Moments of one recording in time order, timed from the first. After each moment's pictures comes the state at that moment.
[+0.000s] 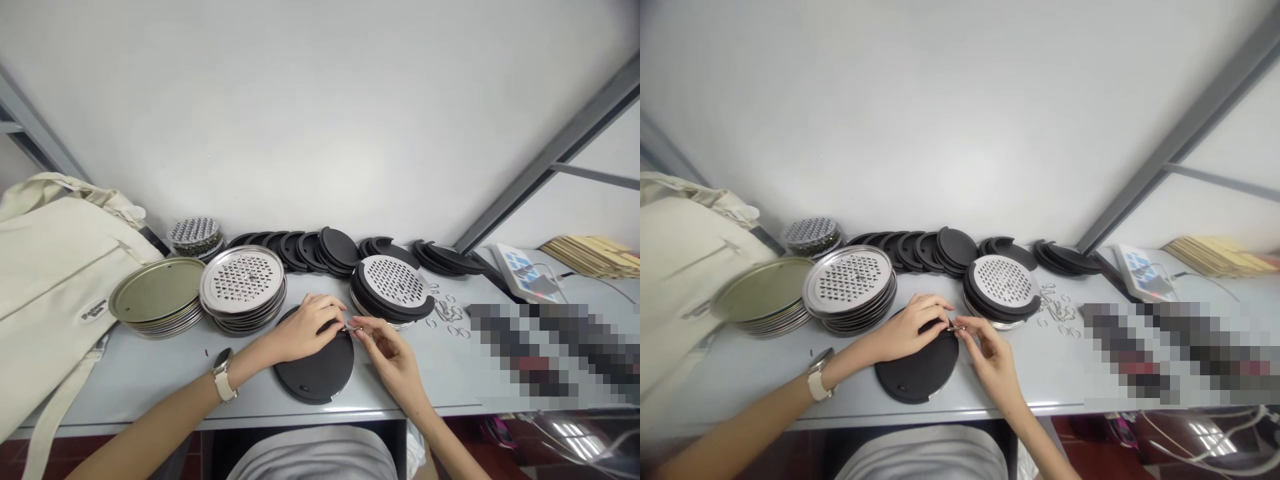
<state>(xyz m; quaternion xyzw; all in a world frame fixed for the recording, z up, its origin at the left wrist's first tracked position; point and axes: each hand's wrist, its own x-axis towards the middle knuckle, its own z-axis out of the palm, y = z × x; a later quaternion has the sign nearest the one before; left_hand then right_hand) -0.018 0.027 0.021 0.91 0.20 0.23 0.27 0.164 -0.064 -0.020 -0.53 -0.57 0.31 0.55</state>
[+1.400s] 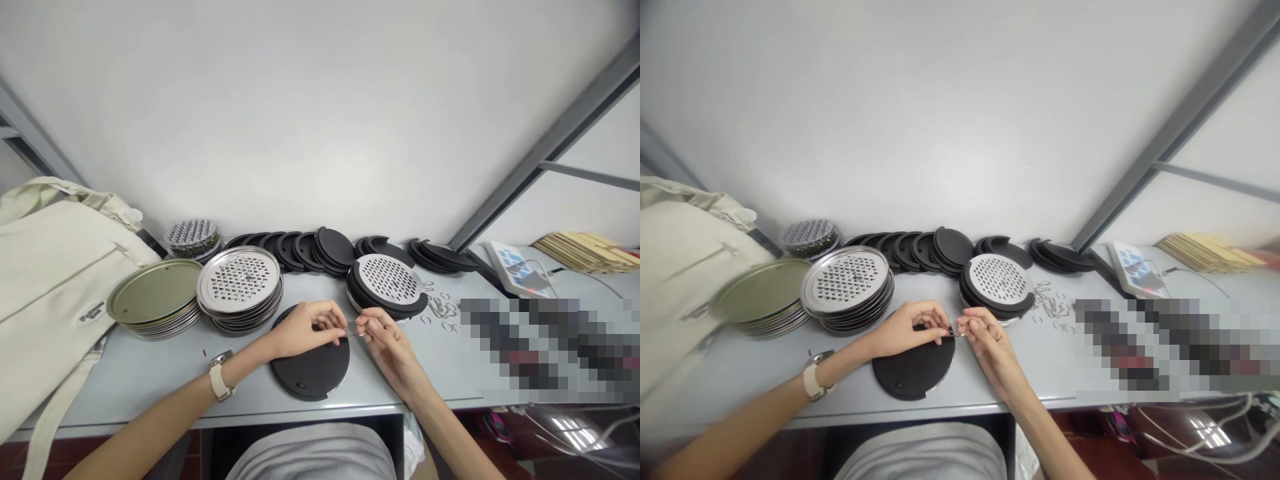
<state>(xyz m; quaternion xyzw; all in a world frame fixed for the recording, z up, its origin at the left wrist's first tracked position) -0.011 0.024 0.020 0.74 0.21 0.23 0.59 0.176 -0.058 -0.015 -0.45 -0.43 0.49 0.61</state>
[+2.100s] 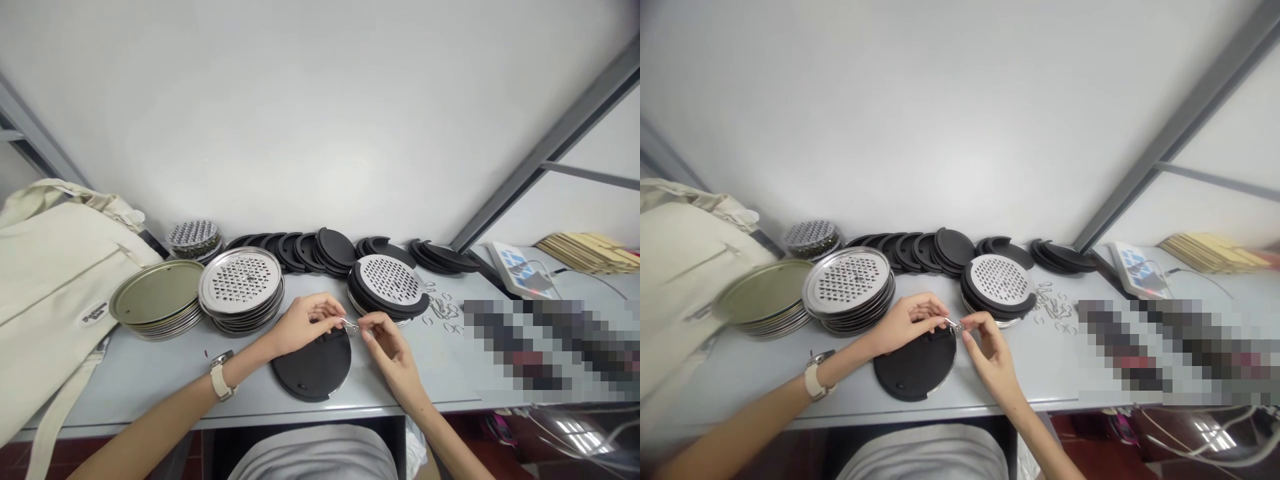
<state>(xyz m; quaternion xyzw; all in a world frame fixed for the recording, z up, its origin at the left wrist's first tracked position) -0.011 0.028 0.018 0.70 0.23 0.30 0.61 0.169 -0.065 -0.014 -0.48 -0.59 0.31 0.57</state>
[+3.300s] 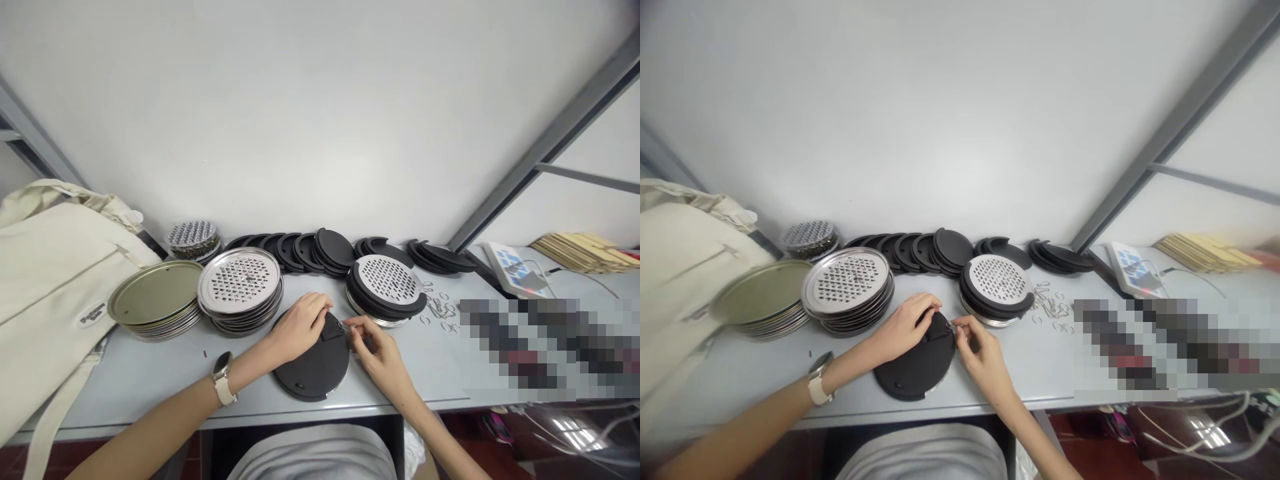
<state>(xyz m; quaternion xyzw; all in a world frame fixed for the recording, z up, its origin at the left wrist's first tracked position) -0.011 0.027 0.008 0.85 0.29 0.30 0.31 0.164 -0.062 -0.023 -0.60 -0.60 0.28 0.45</state>
